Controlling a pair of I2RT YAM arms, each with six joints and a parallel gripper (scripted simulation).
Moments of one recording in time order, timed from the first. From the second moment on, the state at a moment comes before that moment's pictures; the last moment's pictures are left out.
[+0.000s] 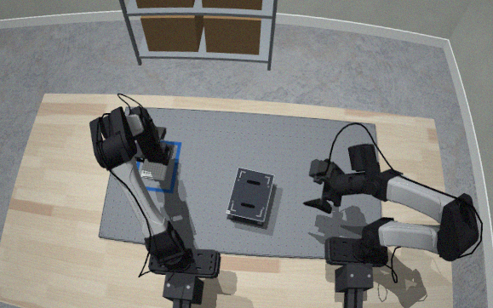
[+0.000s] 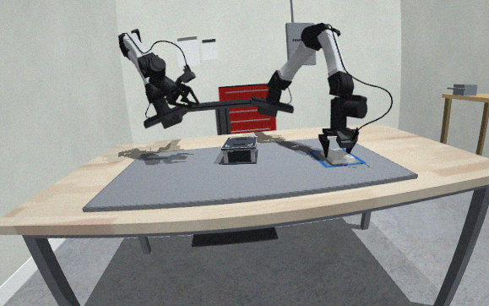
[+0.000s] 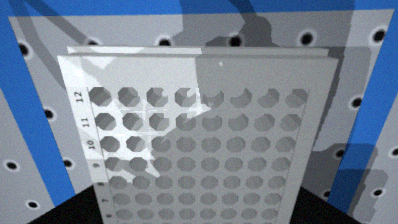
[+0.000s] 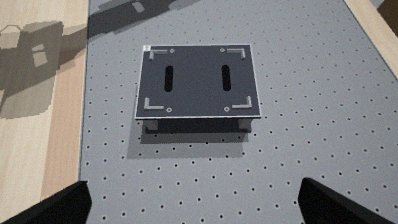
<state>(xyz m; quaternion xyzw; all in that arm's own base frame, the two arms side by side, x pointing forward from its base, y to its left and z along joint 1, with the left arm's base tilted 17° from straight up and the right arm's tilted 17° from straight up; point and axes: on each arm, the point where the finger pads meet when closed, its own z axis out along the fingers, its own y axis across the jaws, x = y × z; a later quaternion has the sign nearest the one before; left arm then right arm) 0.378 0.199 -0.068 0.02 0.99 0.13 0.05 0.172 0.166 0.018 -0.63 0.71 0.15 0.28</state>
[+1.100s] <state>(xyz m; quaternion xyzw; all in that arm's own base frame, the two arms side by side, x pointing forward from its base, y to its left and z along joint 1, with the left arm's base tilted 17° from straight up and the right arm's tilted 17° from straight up) 0.339 0.061 -0.002 0.02 0.99 0.14 0.06 0.160 0.162 0.100 -0.63 0.70 0.16 0.29</state>
